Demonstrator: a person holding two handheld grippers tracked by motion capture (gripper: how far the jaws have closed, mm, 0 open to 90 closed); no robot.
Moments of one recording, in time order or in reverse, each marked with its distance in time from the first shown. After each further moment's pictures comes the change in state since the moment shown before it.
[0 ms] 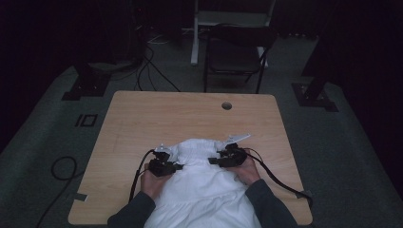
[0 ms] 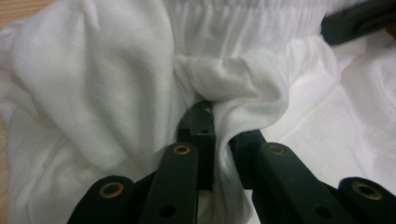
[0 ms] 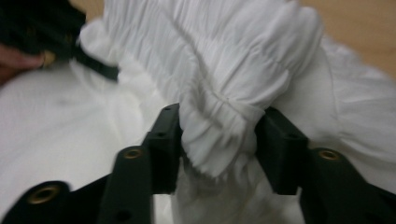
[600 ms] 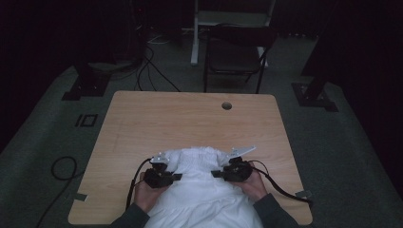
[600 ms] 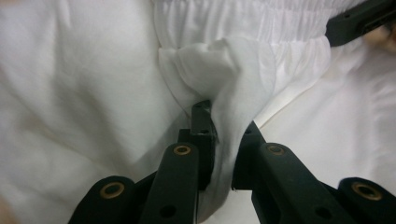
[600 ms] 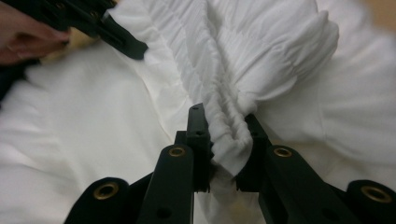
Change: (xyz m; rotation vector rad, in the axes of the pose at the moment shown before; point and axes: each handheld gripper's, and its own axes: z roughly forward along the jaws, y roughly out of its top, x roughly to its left) left arm -0.028 -0.027 -0.026 0.059 -0.030 0.054; right arm 0.050 -0.023 -0.031 0.021 0.064 0.011
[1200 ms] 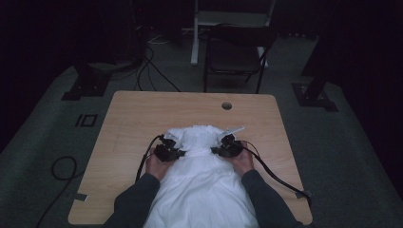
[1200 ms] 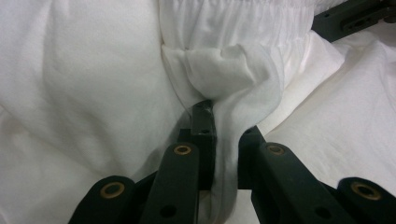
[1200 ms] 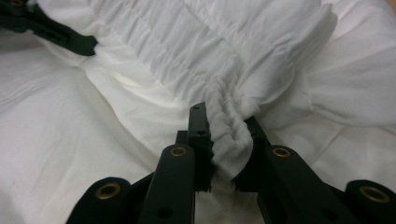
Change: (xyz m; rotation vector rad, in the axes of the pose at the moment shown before) left arm 0.061 0.082 0.051 -0.027 0.136 0.075; right arm -0.080 0.049 0.046 0.019 -0.240 0.030
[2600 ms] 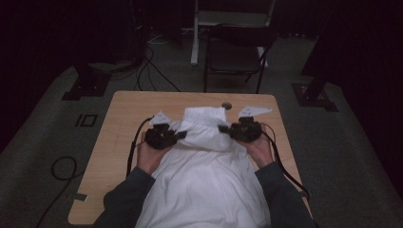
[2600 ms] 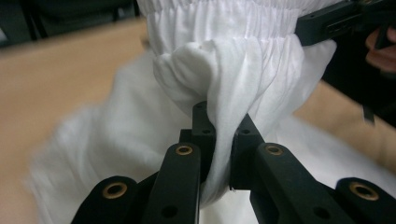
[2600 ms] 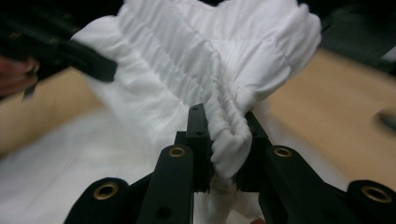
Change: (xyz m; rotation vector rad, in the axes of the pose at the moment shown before) left arm -0.050 0.030 -0.110 -0.200 -0.089 0.053; right arm 0.035 0.051 -0.127 -0.254 0.049 -0.090
